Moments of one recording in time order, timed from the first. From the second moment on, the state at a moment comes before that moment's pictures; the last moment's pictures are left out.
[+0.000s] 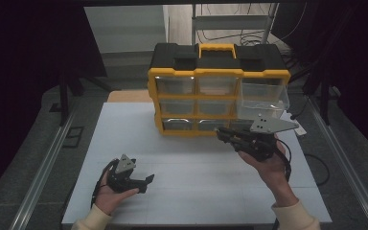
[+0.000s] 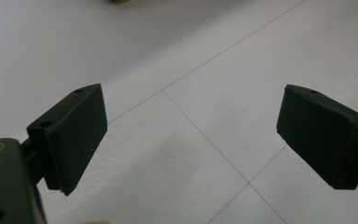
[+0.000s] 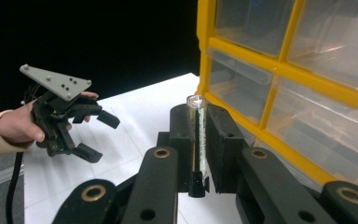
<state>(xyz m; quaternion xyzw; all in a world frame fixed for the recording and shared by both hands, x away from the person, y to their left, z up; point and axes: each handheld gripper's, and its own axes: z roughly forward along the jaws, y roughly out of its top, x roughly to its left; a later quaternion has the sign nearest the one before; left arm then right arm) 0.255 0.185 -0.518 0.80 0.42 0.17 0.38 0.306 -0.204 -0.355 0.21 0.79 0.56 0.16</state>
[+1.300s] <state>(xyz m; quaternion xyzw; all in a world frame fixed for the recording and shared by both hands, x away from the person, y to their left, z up) 0.253 0.184 -0.518 0.80 0.42 0.17 0.39 0.338 -0.214 -0.298 0.24 0.75 0.58 0.22</state>
